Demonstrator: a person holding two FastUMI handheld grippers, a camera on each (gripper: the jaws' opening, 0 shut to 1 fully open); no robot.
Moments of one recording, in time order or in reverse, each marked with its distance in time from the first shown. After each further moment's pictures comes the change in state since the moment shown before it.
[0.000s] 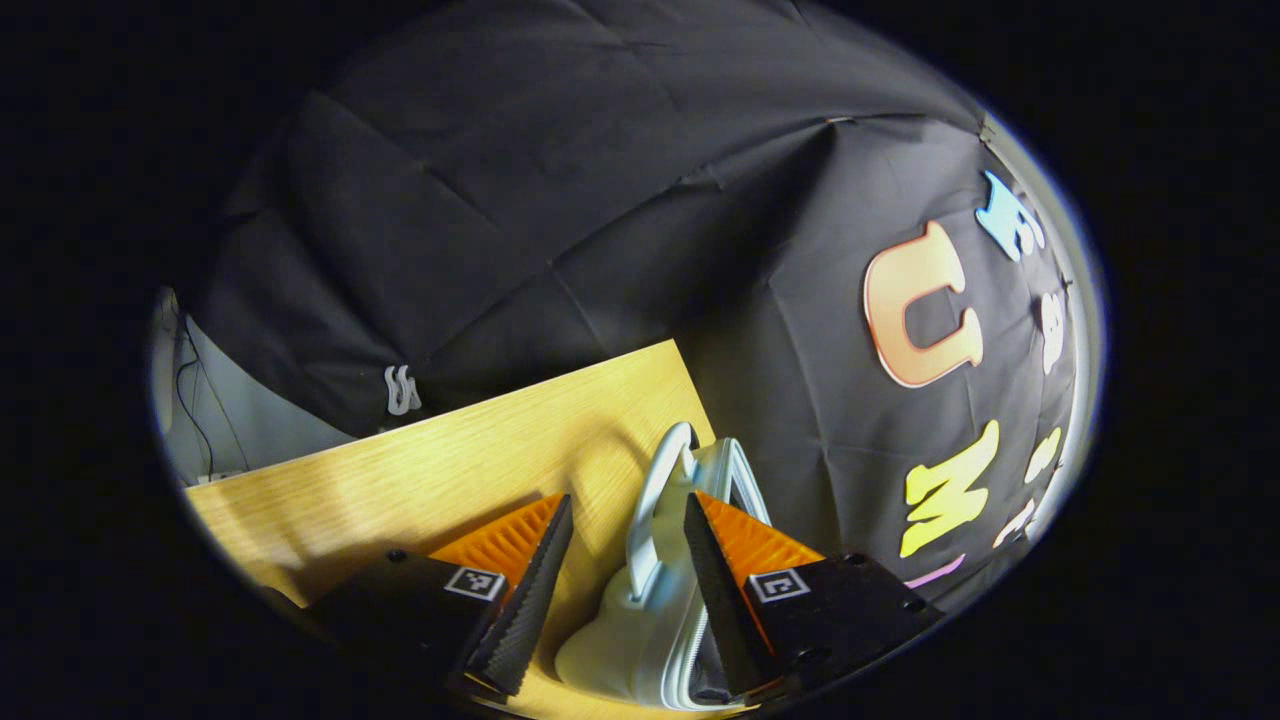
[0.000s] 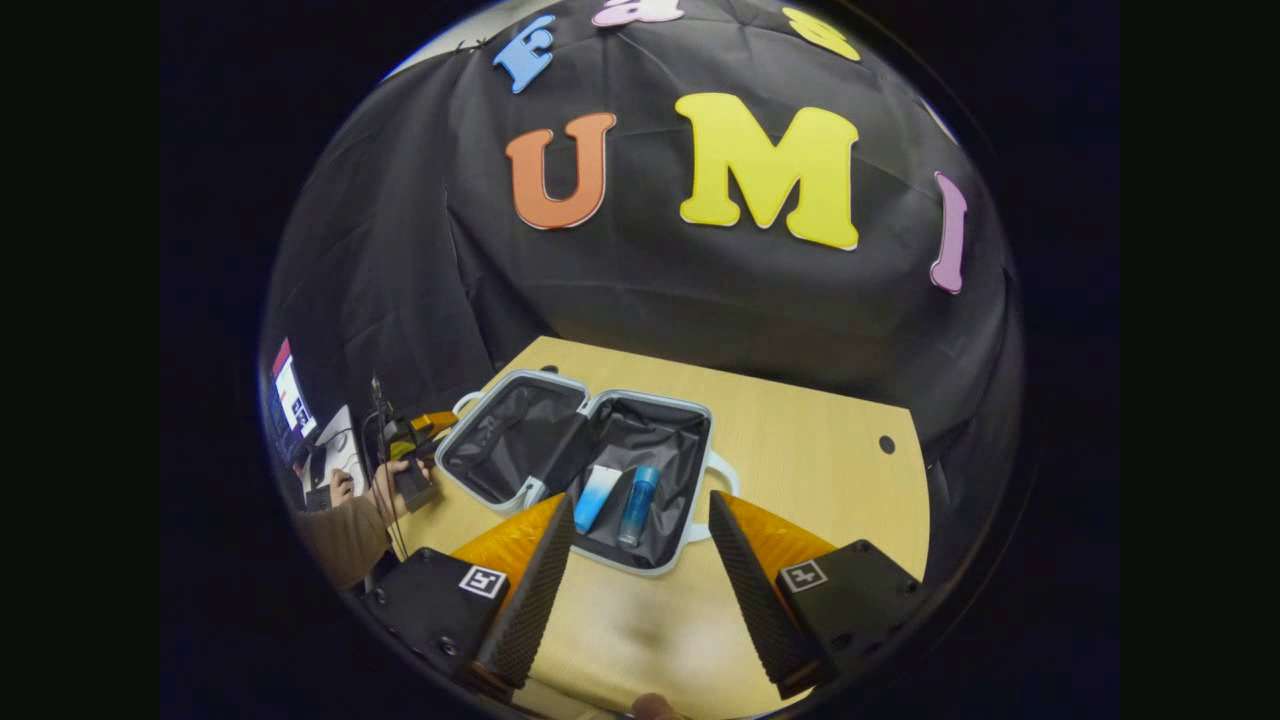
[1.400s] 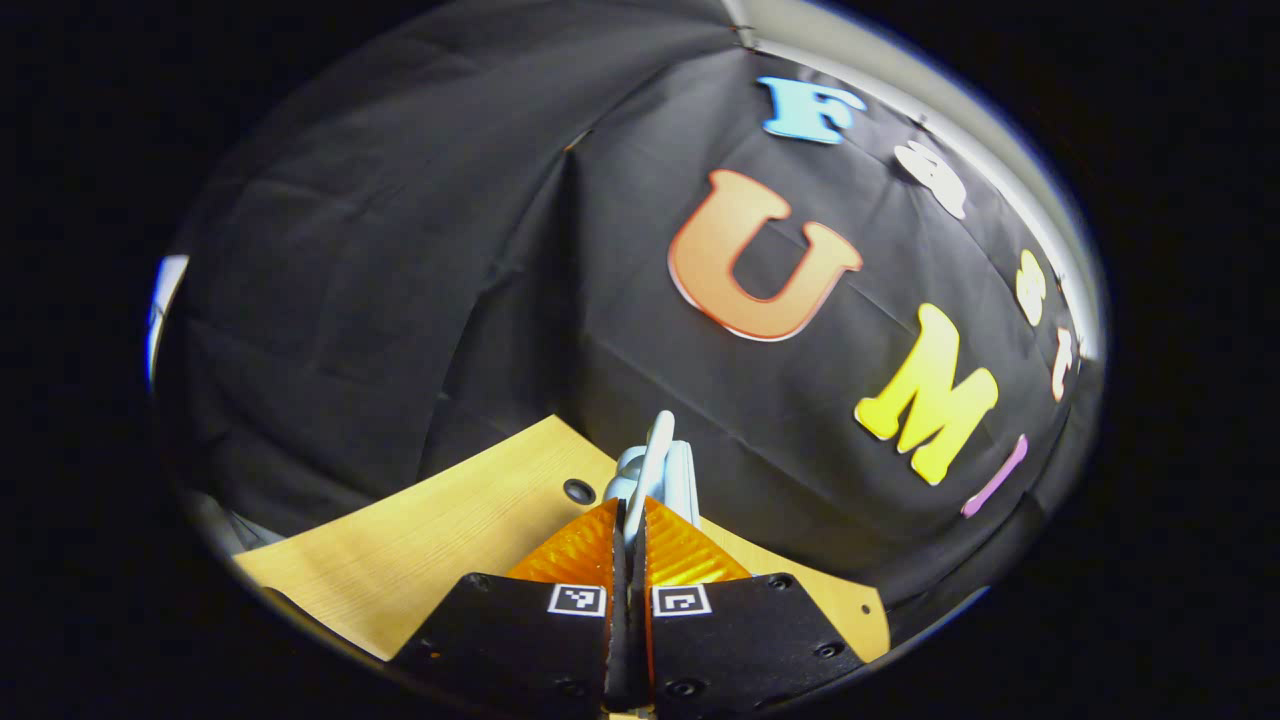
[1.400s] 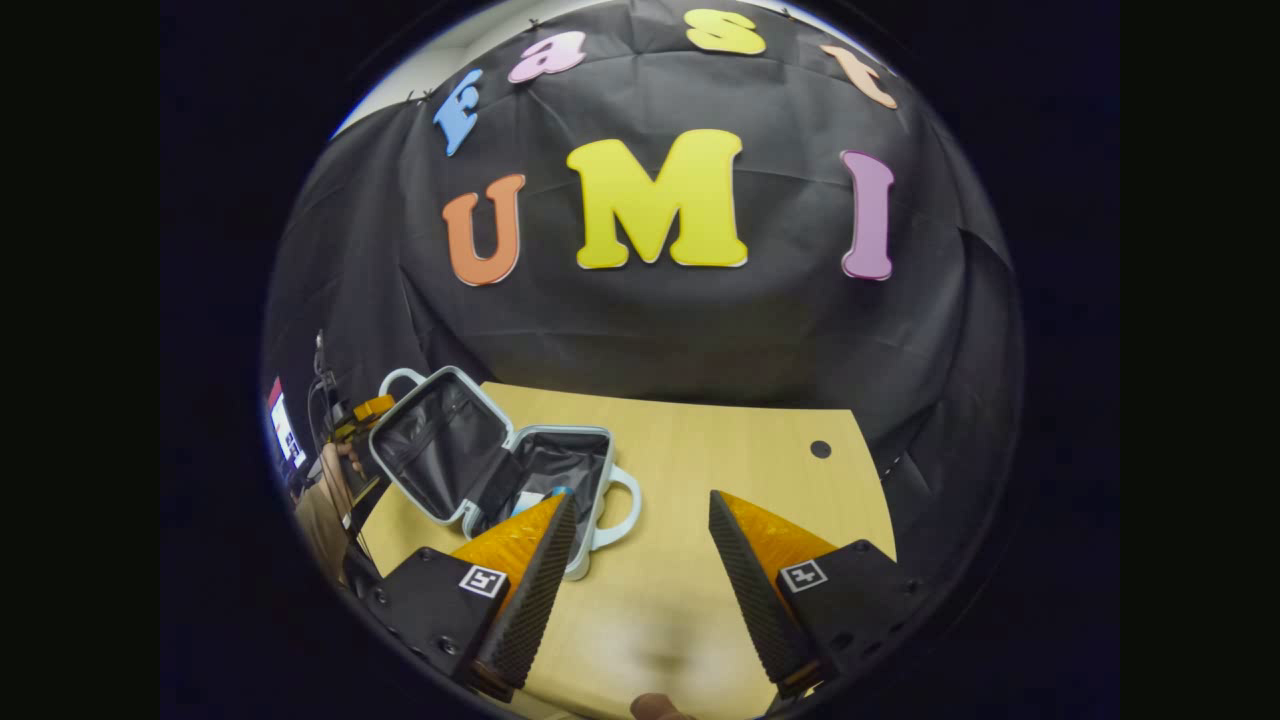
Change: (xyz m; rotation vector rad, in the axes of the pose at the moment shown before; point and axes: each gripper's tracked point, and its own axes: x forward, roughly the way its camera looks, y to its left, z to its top) left arm -0.064 -0.228 -0.018 0.606 -0.224 0.018; right arm -0.063 -0.151 0.010 0.126 -0.144 -0.102
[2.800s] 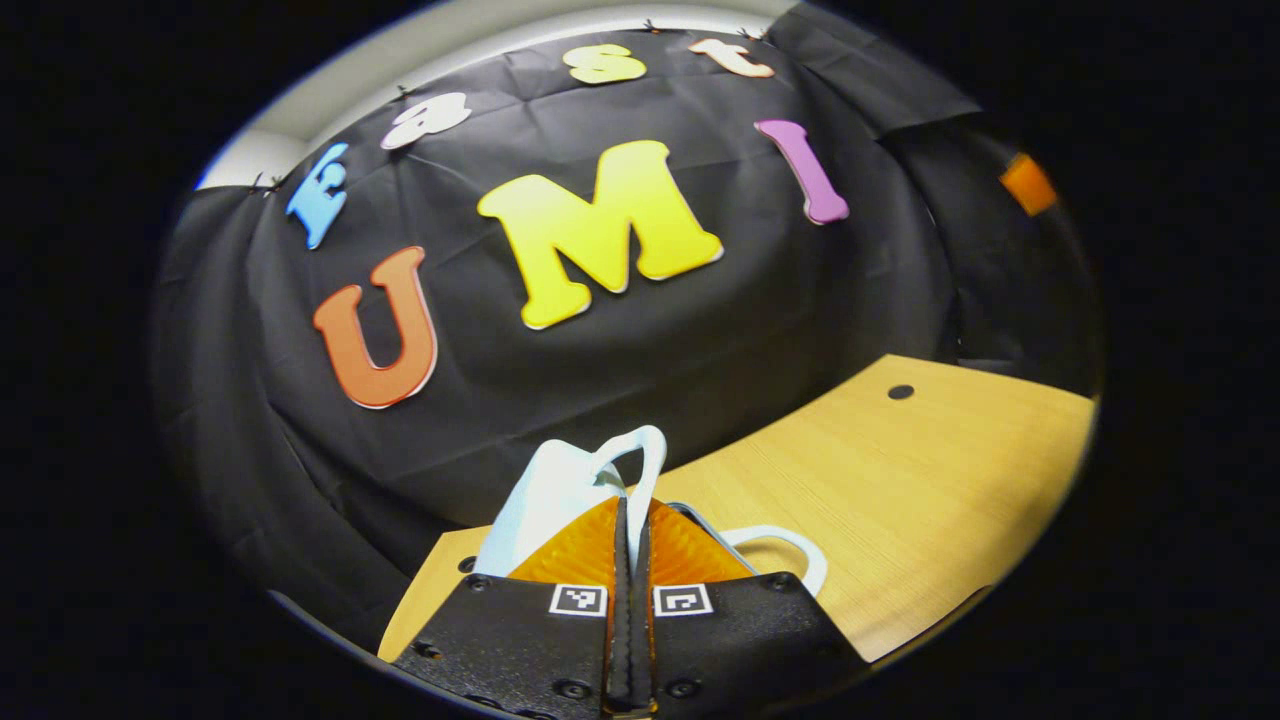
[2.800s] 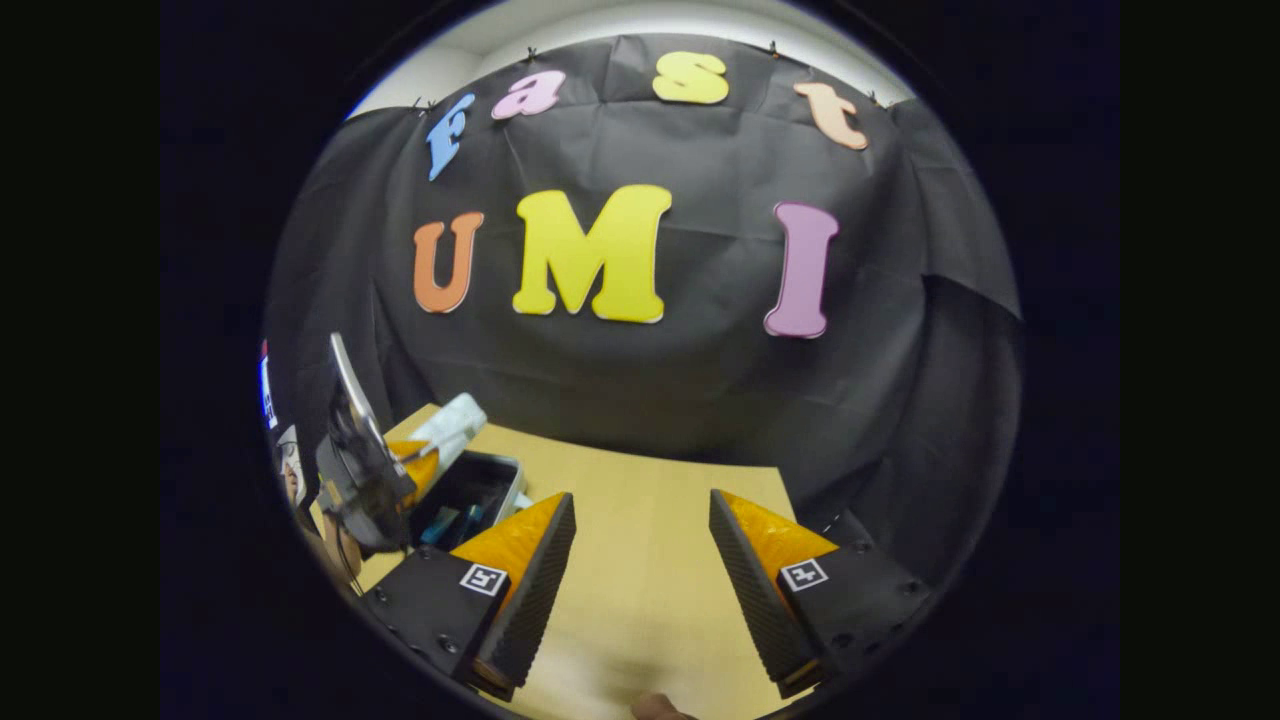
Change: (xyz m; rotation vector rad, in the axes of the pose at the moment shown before) left arm -0.027 -0.295 -0.222 1.005 0.016 -0.254; right arm -0.028 -0.113 0.038 -0.104 -0.230 -0.152
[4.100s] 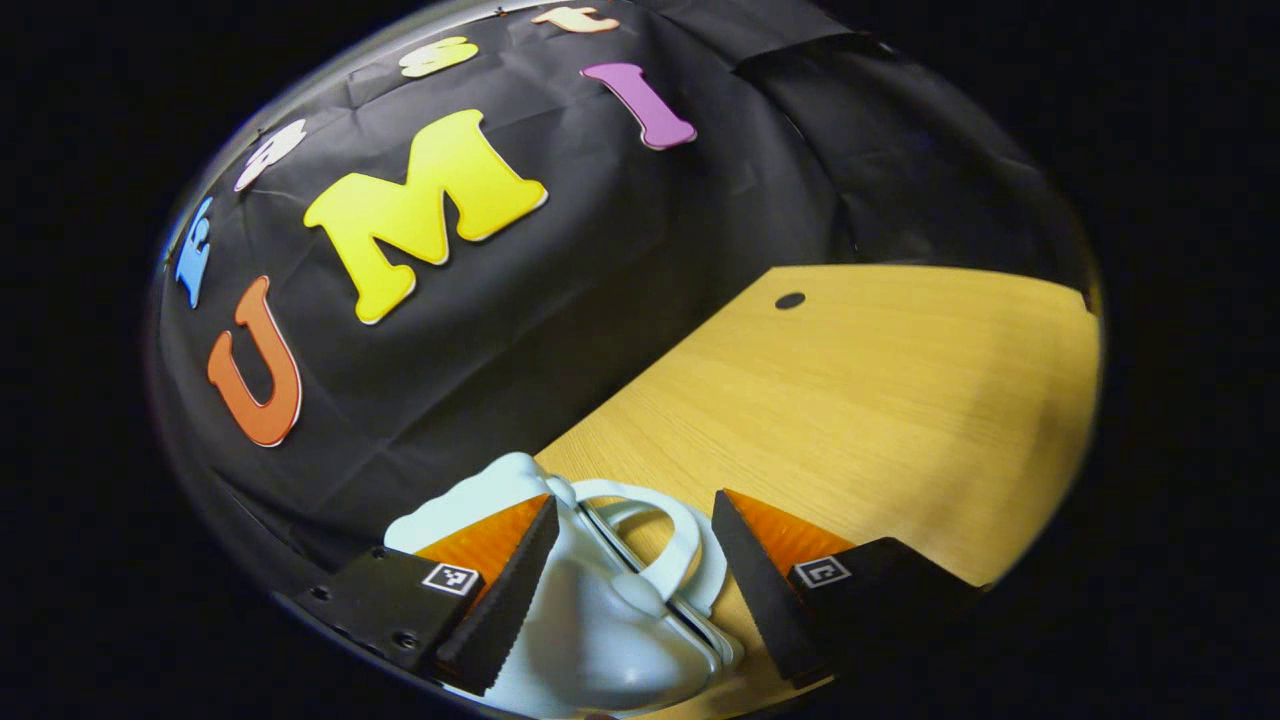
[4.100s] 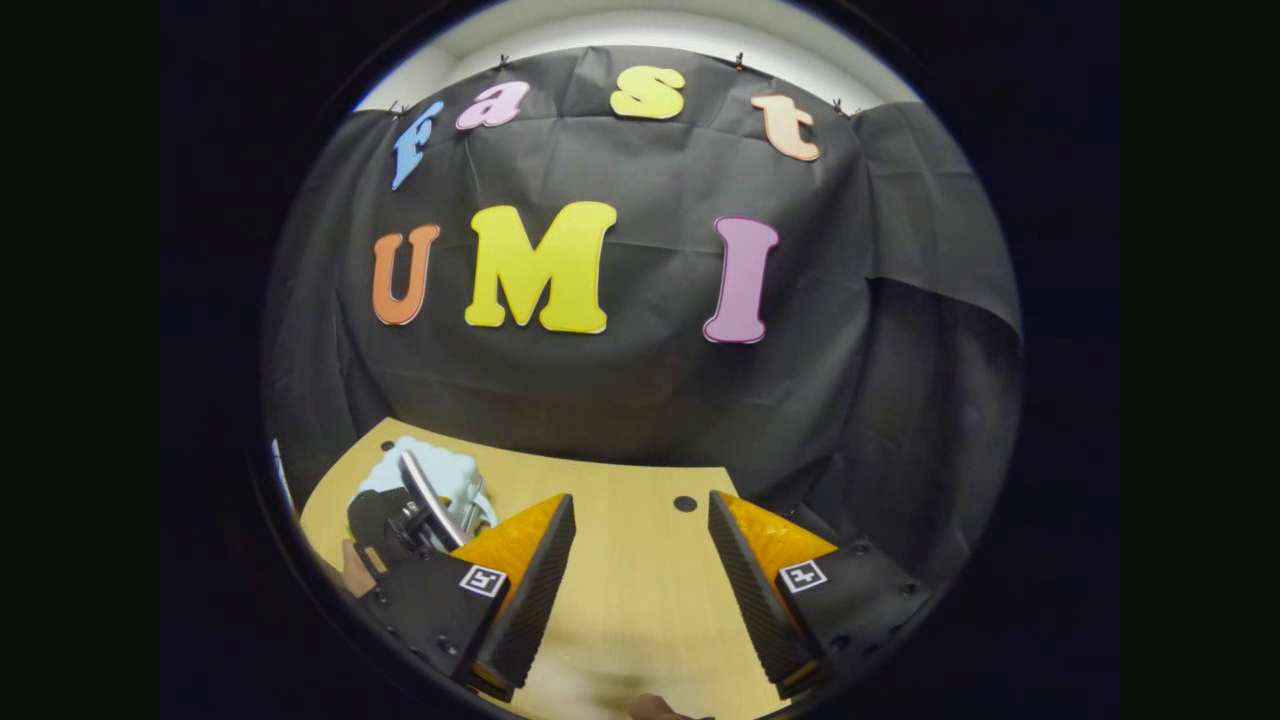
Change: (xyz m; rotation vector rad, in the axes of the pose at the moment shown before) left arm 0.028 -0.066 -0.003 0.135 0.044 -0.192; right arm -0.030 -0.027 -0.004 0.034 -0.027 -0.172
